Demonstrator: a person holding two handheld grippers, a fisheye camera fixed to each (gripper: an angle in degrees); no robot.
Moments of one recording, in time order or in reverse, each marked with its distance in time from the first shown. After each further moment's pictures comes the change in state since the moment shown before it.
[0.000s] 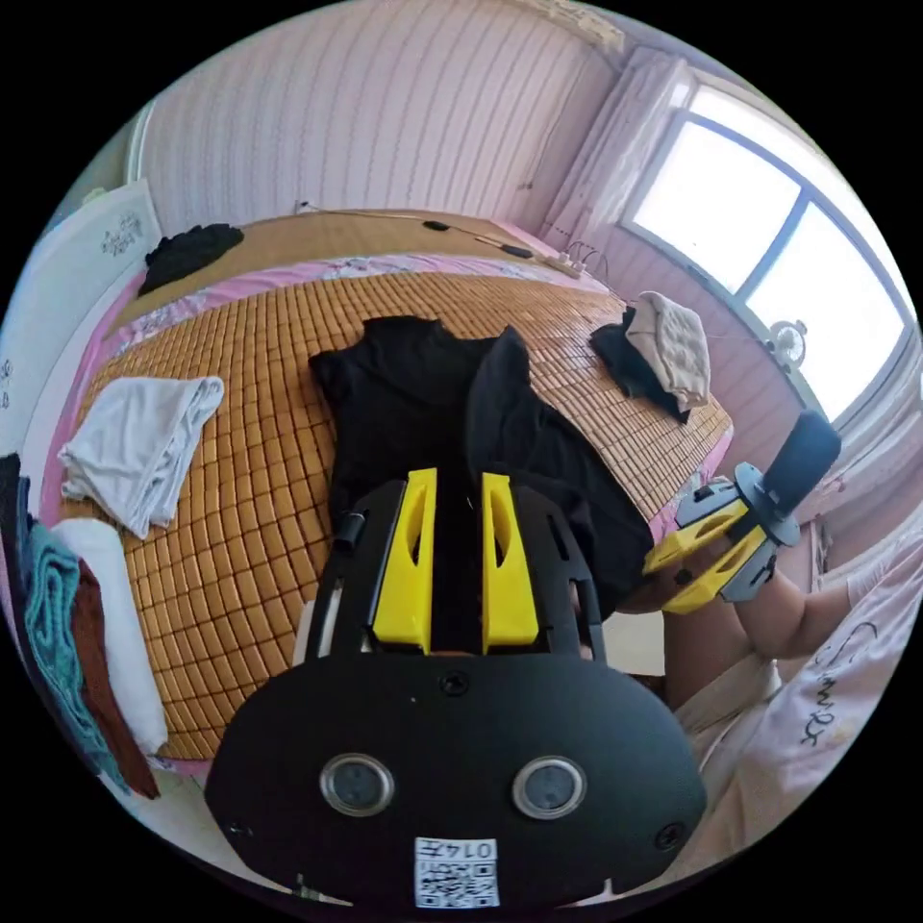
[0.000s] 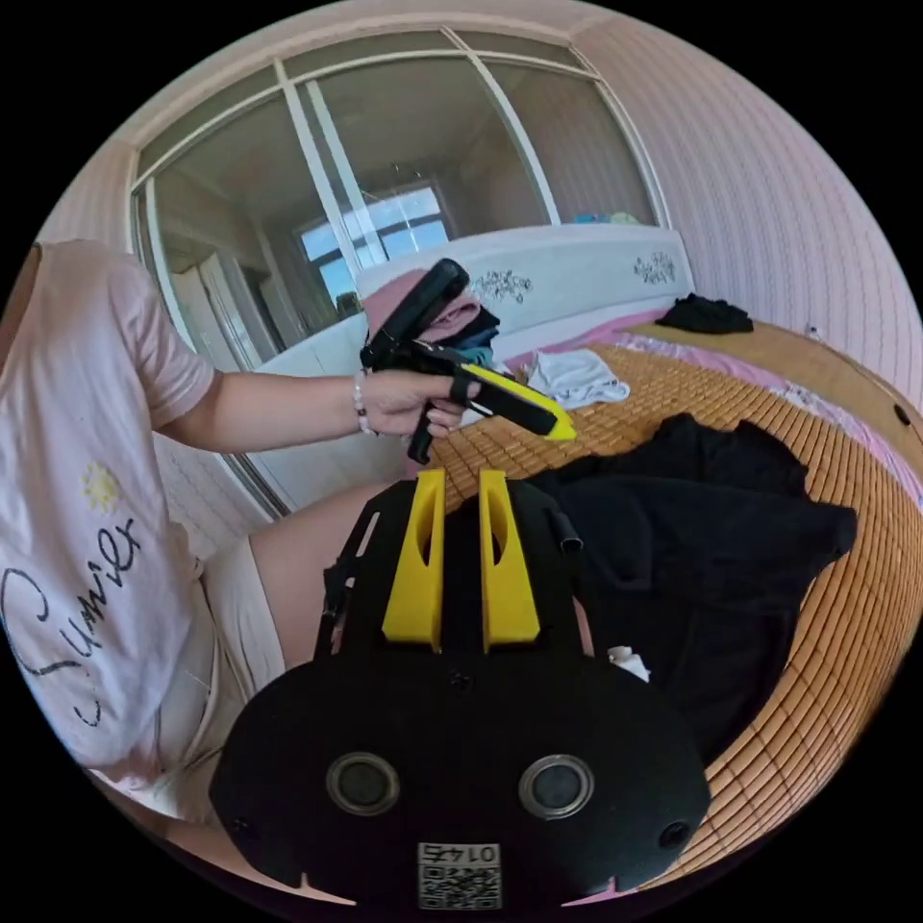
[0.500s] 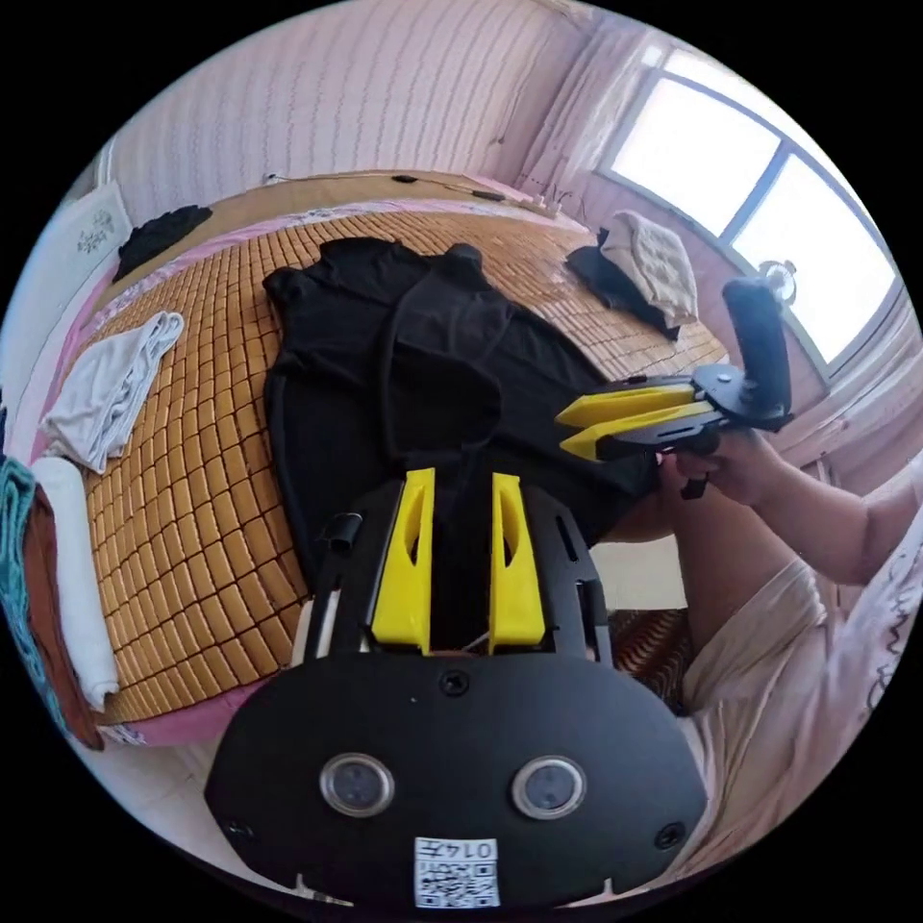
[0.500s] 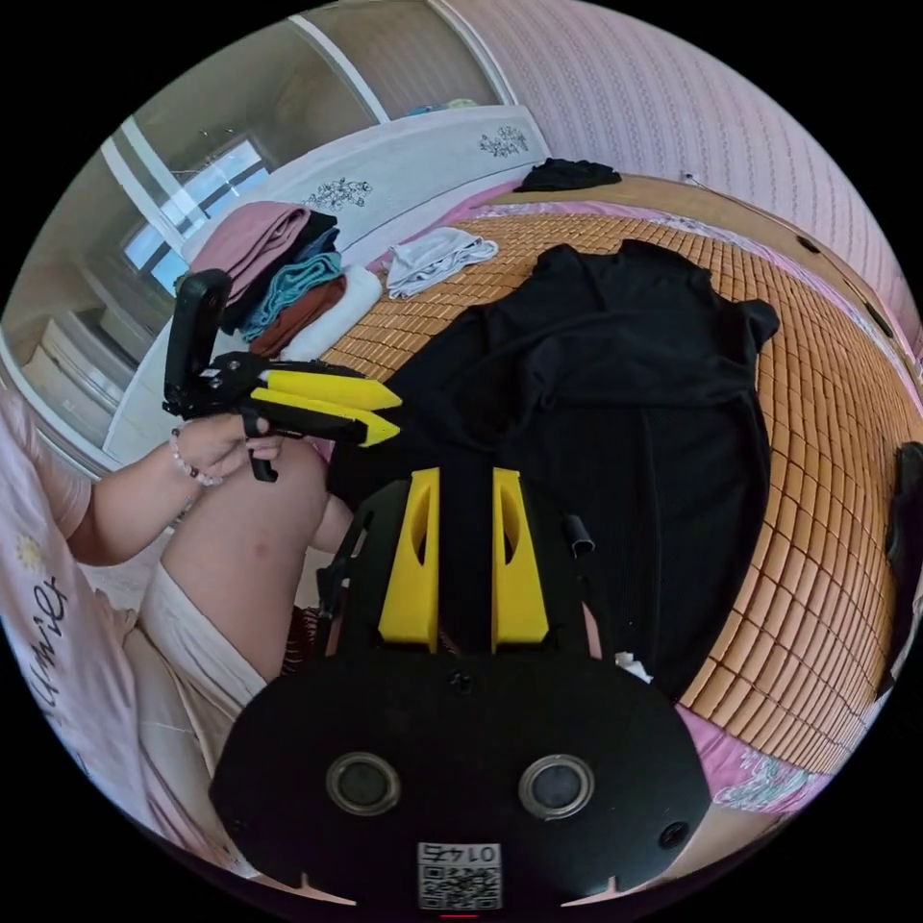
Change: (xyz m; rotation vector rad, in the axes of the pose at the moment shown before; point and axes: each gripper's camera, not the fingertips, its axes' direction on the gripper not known) left arm 0.007 0.071 0.003 -0.132 -0.070 0.154; right arm 0.016 -0.028 0.061 -0.199 0.267 0.368
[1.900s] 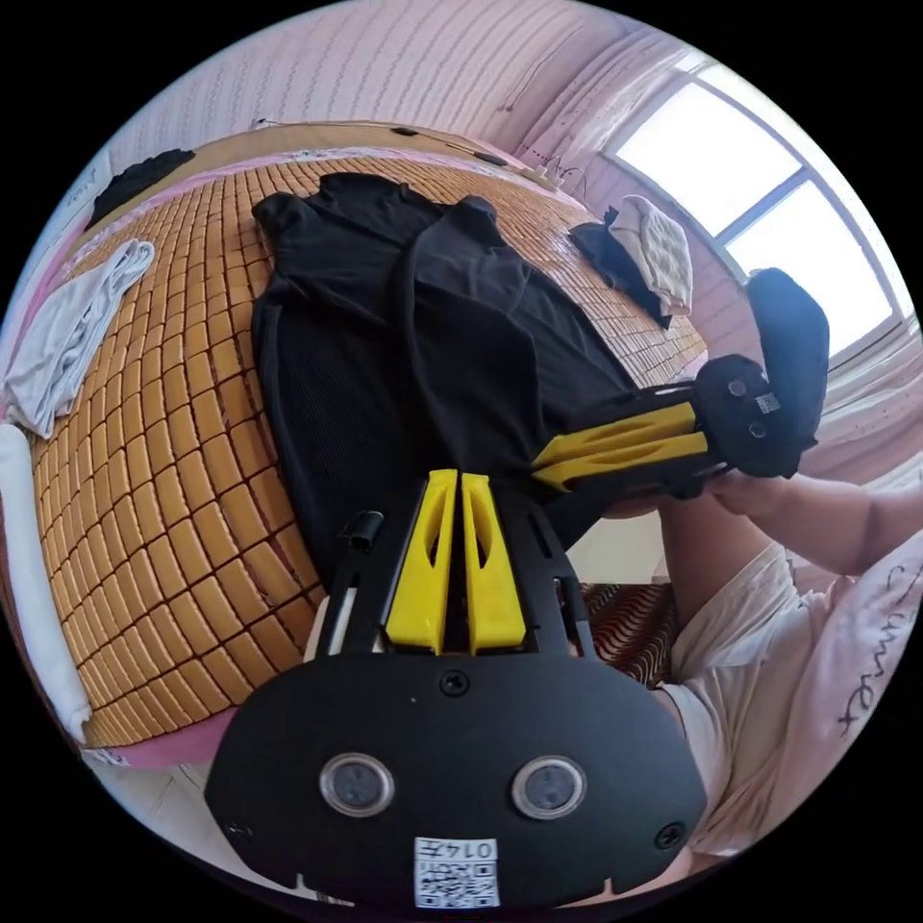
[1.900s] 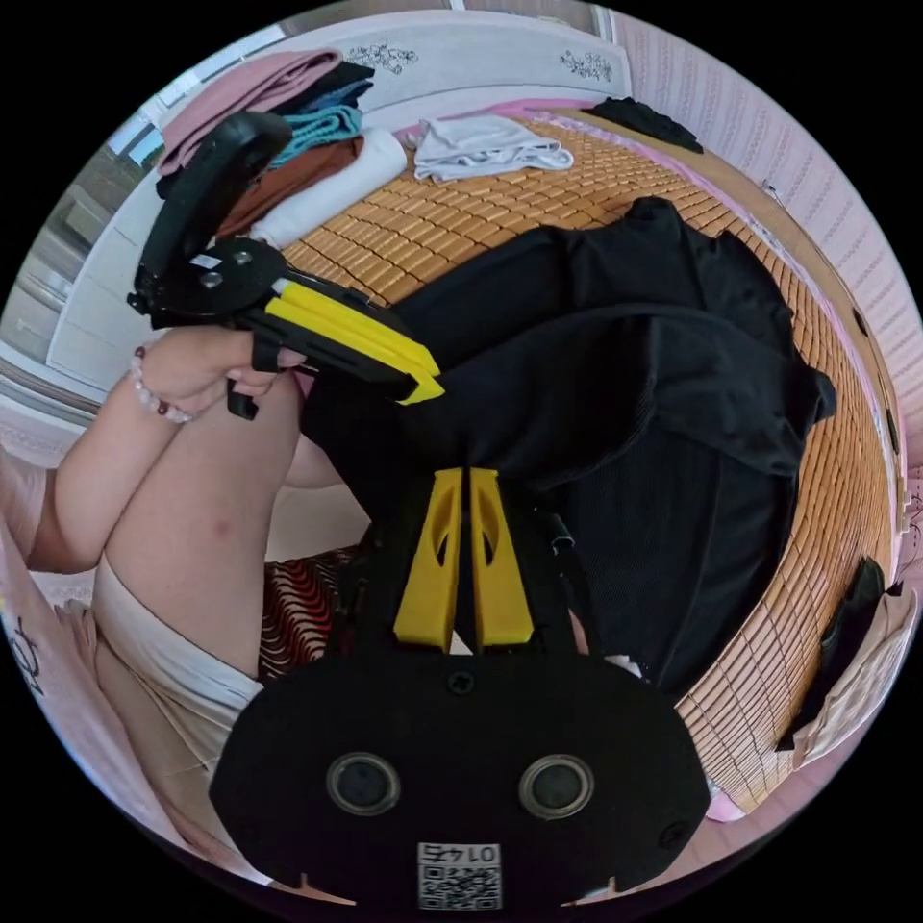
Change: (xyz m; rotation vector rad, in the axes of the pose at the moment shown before) left arm -0.143 0.044 -0.068 -0.024 0.244 -0.071; right arm -0.089 -0.161 0.035 -0.269 0.217 -0.196
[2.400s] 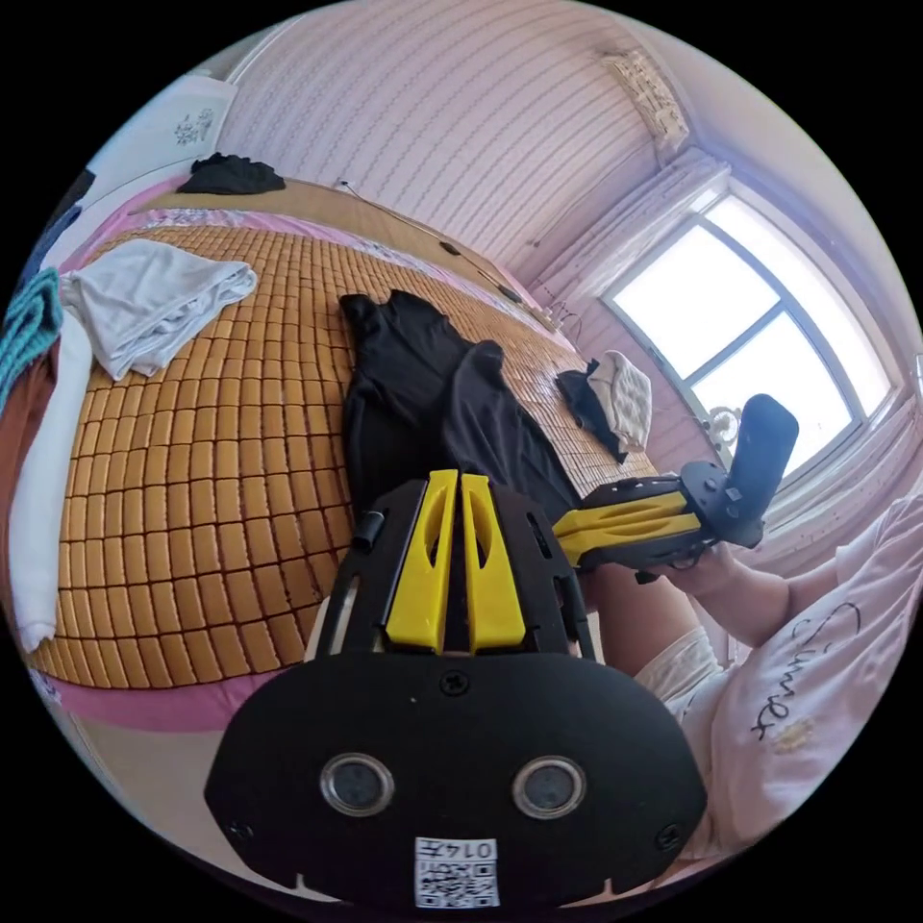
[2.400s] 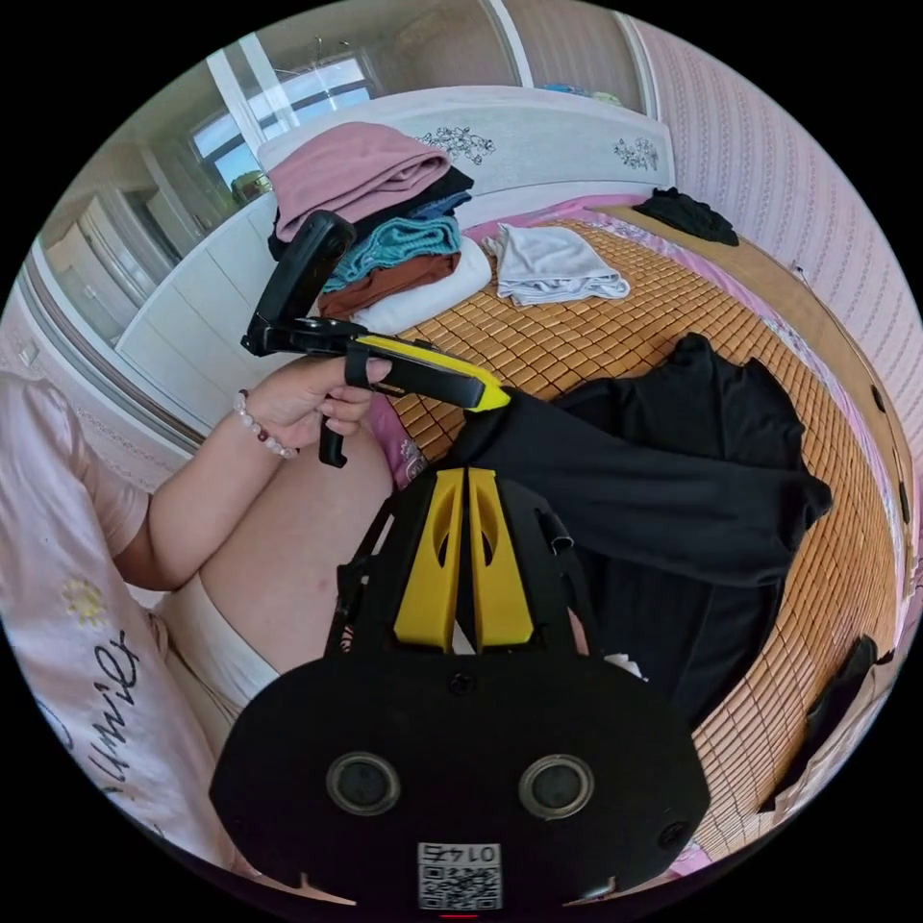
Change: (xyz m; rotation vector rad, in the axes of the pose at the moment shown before) left arm -0.055 0.016 -0.102 0.330 0.081 -0.207; right arm -0.008 -0.035 -0.075 0.176 -0.127 -0.124
